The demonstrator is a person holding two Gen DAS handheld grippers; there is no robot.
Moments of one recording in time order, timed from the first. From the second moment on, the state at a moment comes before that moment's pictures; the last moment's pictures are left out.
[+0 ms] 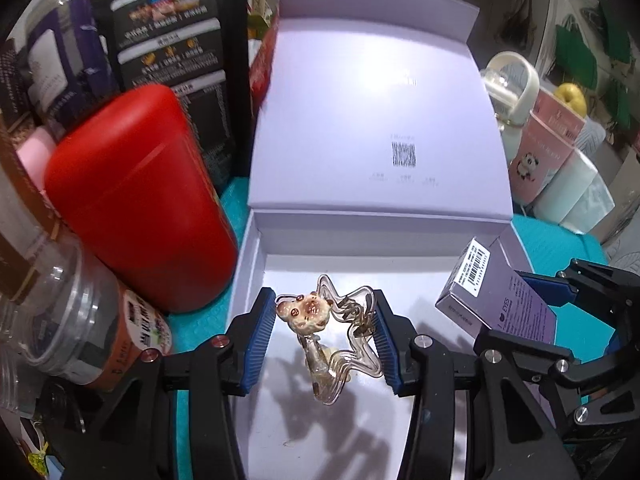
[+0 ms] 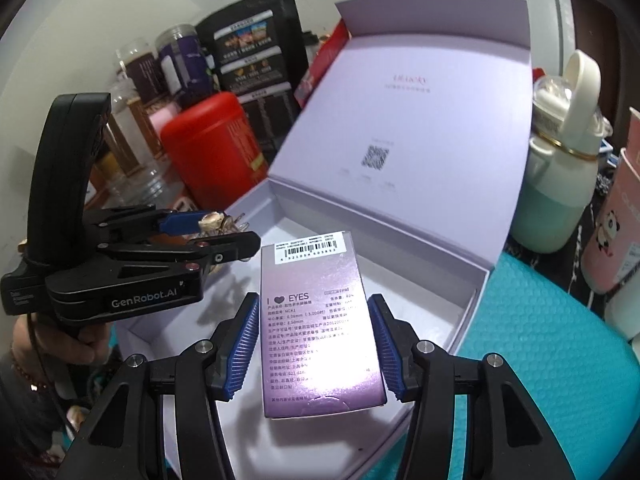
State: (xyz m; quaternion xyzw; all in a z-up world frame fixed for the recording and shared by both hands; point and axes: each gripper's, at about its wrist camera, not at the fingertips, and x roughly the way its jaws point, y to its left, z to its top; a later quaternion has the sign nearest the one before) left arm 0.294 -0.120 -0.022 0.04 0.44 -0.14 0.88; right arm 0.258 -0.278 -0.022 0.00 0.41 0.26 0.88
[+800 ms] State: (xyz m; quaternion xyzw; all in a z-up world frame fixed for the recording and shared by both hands) left arm 0.286 -0.120 -0.013 0.05 0.45 -0.11 0.88; right arm 0.255 -0.288 -0.008 0.00 0.42 0.21 0.88
